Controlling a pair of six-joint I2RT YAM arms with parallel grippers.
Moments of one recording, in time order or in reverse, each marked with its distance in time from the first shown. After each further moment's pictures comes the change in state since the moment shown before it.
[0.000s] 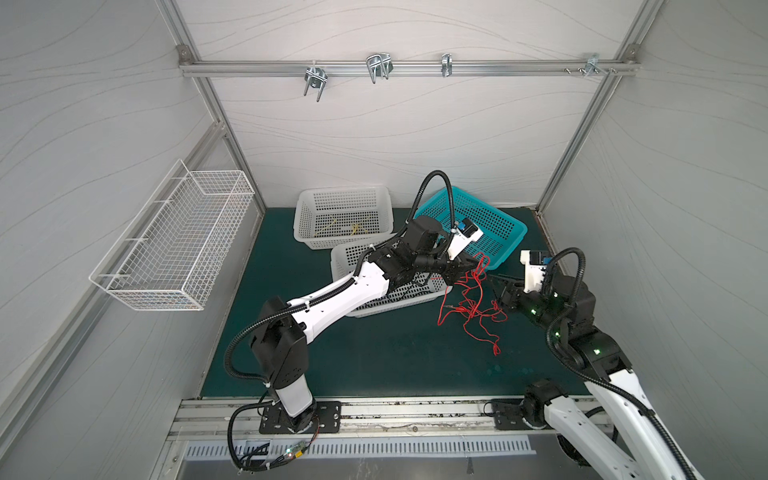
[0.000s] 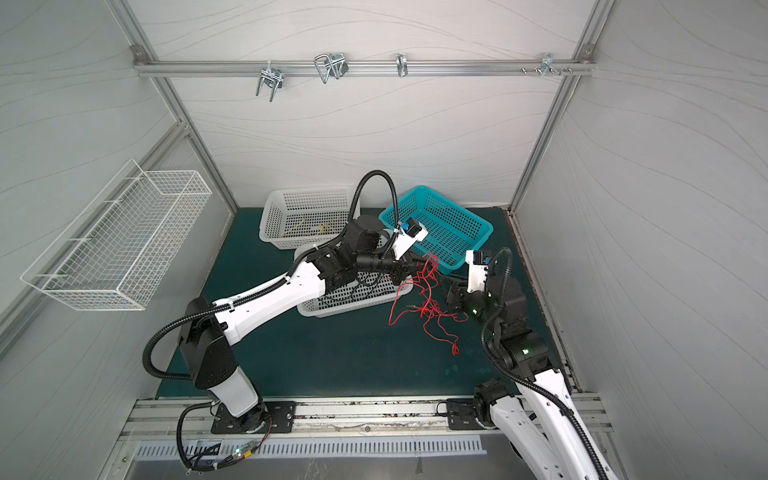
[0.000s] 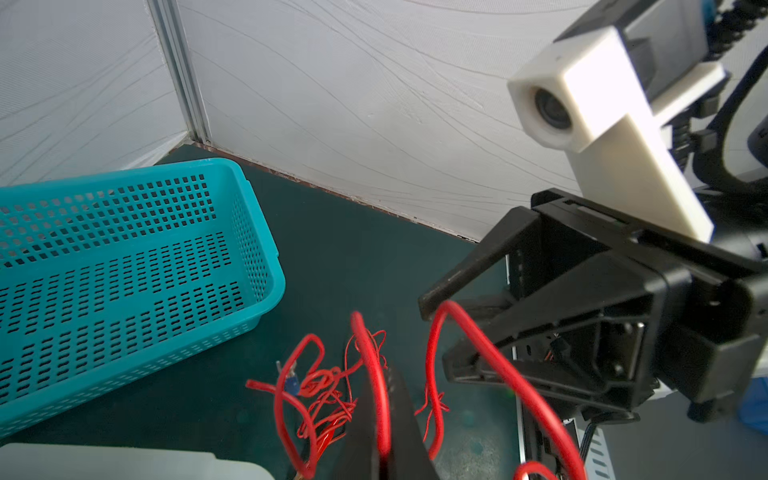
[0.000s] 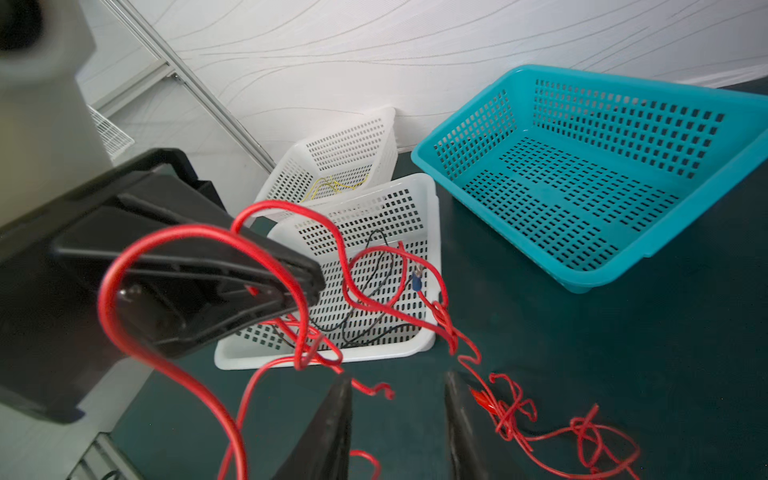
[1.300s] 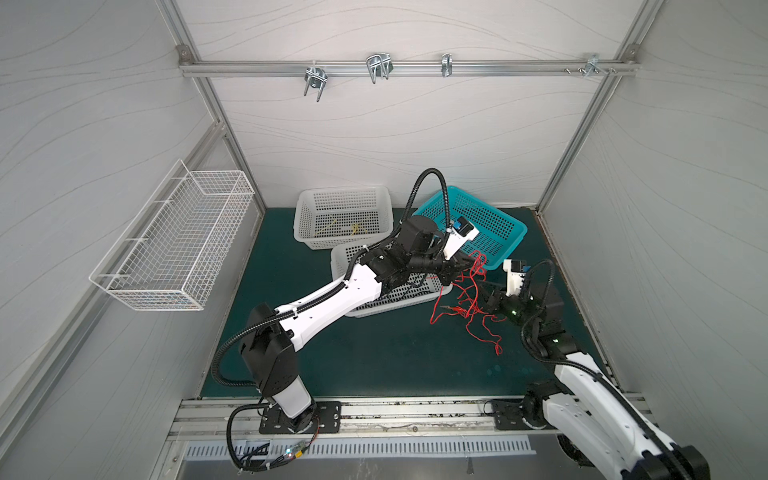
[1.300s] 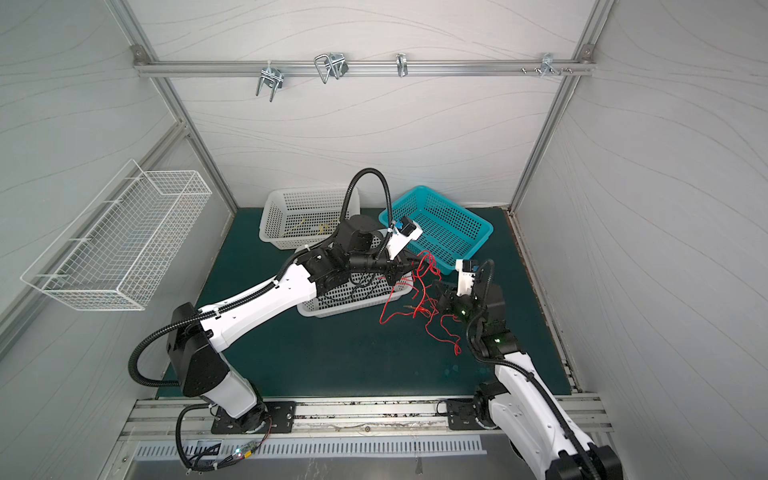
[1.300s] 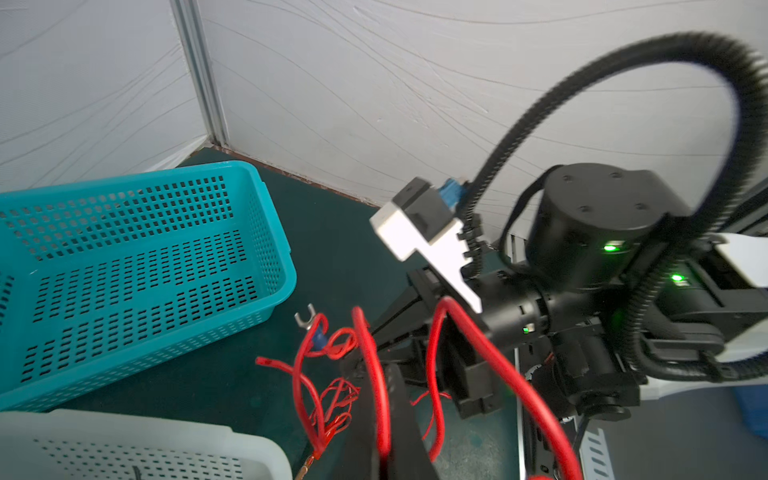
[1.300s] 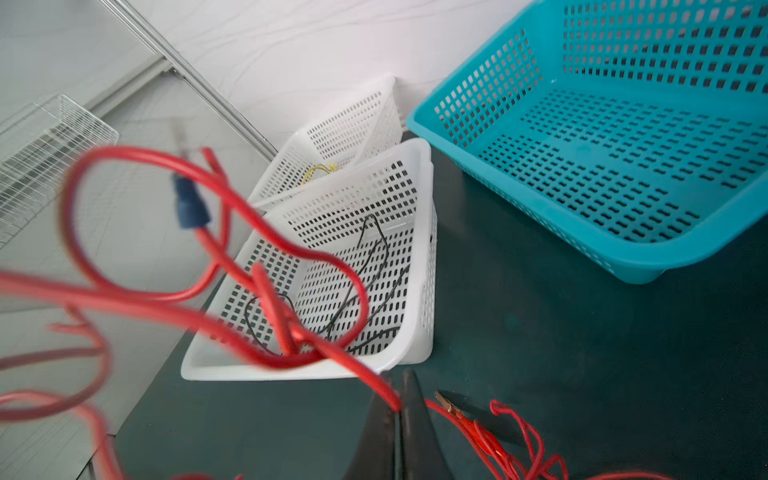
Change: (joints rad) left arm 0.008 -0.064 -0.022 -0.040 -0.056 -0.001; right arm -0.082 0.121 -0.346 0.542 -0.173 0.053
